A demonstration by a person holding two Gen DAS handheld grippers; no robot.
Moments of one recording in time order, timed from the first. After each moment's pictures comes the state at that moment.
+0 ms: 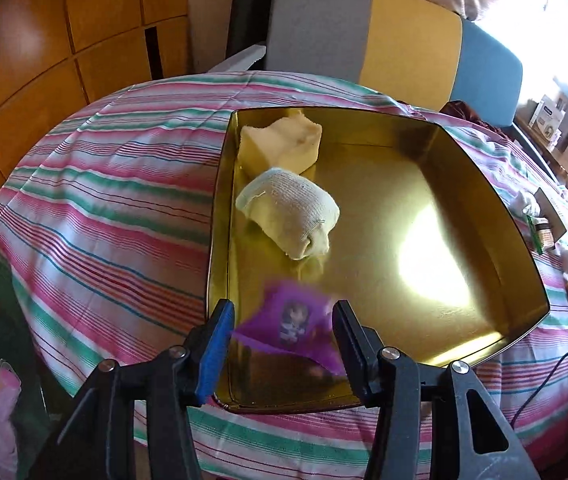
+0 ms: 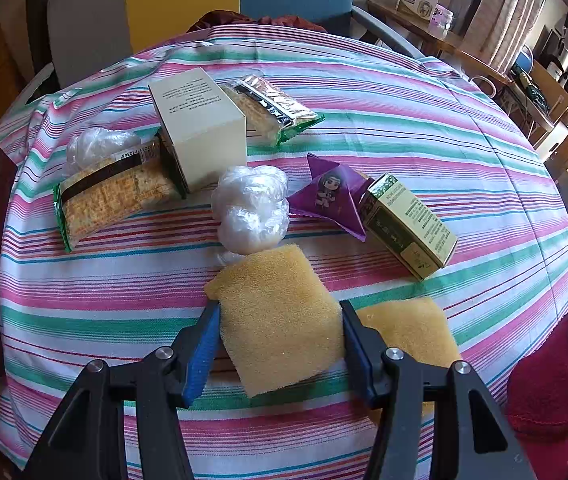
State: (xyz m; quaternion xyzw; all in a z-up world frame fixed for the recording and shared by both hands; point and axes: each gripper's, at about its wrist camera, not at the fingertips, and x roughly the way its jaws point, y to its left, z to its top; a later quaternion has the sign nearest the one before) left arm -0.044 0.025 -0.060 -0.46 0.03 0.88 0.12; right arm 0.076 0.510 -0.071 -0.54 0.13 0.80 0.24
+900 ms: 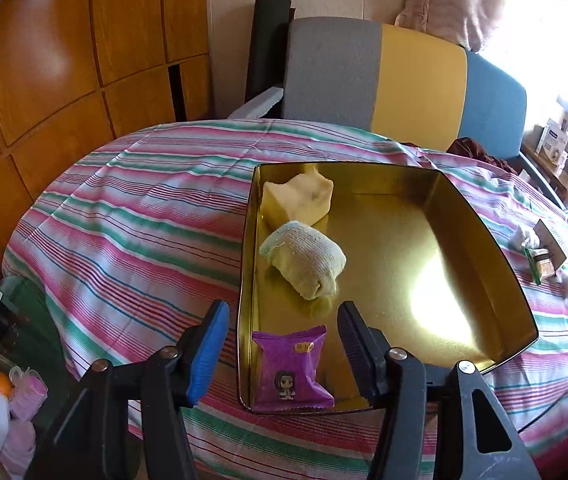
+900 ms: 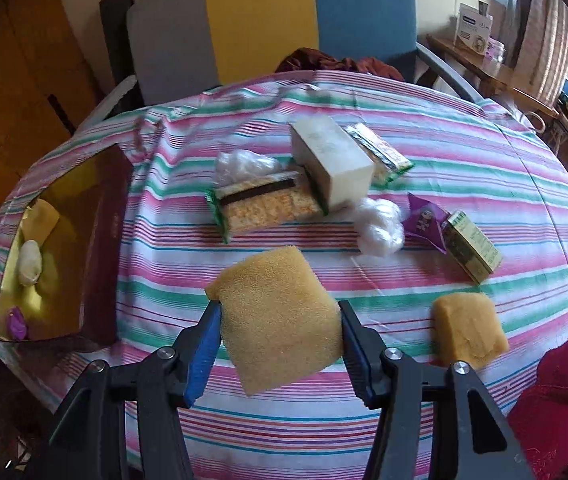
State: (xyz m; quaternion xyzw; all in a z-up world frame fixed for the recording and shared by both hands) left arm -0.027 0.022 -0.024 -0.39 0.03 0.91 0.08; right arm 0.081 0.415 0.000 -0.48 0.13 0.86 0.10
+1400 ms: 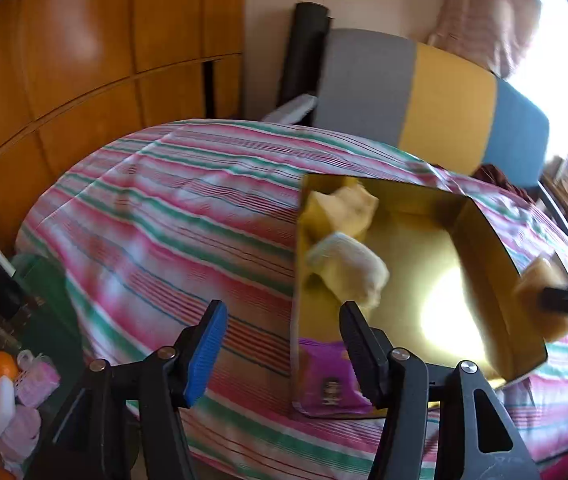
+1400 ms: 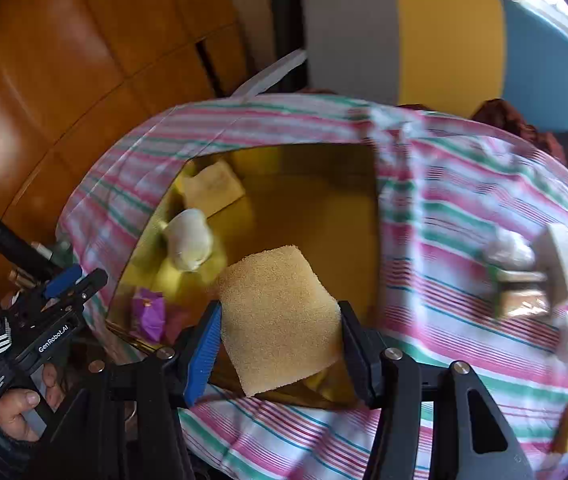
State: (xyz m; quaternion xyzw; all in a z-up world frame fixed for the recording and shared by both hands) left arm -0.032 -0.019 -0.021 -0.39 -0.02 0.92 0.04; right arm -0.025 0.214 0.006 -0.50 0.07 0.86 -0.12
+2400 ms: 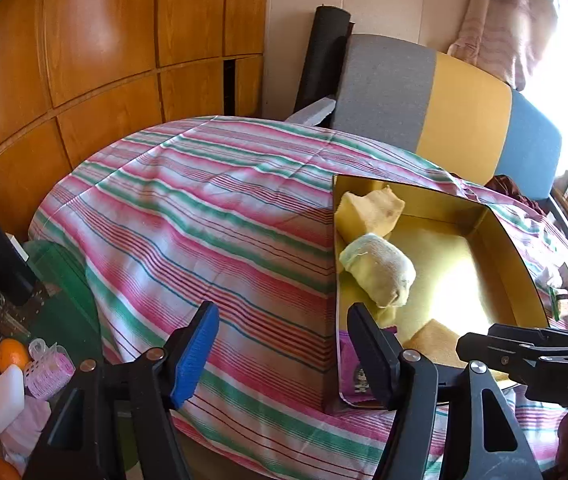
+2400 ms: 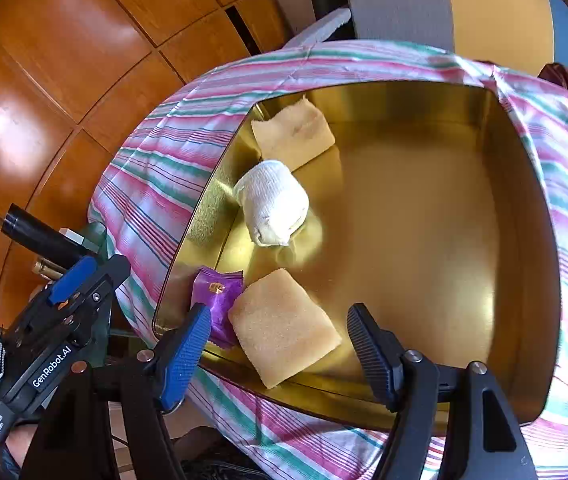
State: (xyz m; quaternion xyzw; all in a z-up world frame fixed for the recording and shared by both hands) left arm -0.028 -0.041 -0.024 -0.38 -0.03 0.92 0.02; right arm -0.034 0.155 -0.036 -0.52 0.12 0.83 -0.17
